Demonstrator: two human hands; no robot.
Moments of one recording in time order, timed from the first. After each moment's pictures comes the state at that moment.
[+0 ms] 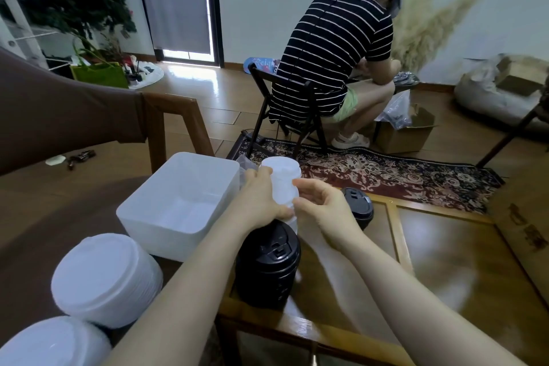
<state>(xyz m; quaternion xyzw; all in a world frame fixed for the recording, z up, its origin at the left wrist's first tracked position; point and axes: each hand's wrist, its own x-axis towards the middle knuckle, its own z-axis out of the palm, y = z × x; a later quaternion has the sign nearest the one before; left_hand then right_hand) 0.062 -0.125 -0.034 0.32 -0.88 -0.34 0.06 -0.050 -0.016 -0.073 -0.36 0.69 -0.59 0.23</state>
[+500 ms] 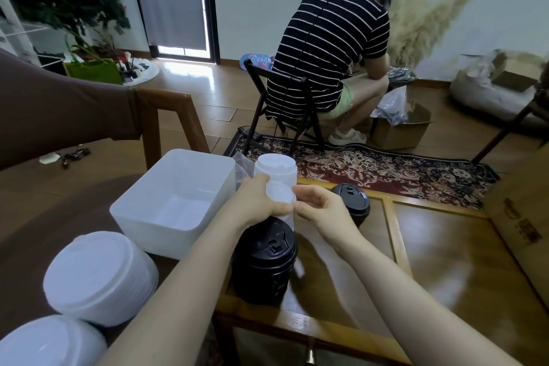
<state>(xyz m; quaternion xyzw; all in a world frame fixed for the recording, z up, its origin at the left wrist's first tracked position) 0.057 -0.133 -0.044 0.34 -0.84 -0.42 0.04 -0.048 -0.006 -0.080 -0.31 0.70 -0.59 0.27</state>
